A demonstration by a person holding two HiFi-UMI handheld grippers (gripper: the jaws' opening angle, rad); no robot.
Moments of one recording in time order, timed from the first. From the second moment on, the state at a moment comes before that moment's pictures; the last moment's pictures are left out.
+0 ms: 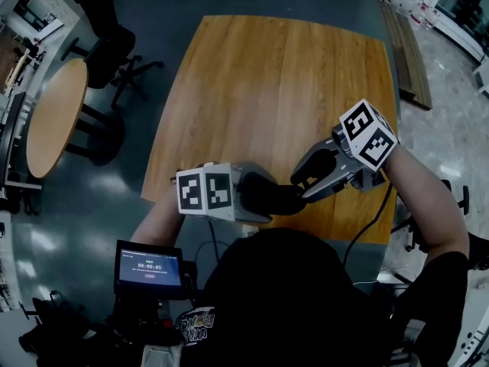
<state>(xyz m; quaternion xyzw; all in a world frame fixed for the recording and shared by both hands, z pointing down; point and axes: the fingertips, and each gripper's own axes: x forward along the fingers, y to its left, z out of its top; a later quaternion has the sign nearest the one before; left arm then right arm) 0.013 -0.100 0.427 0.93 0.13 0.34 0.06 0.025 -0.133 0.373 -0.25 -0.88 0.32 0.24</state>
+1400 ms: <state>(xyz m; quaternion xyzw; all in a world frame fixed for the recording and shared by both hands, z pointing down) 0.019 -0.071 0.422 0.92 0.22 0.27 0.19 0.025 -0.118 0.361 -0.29 -0.89 0.29 0.18</state>
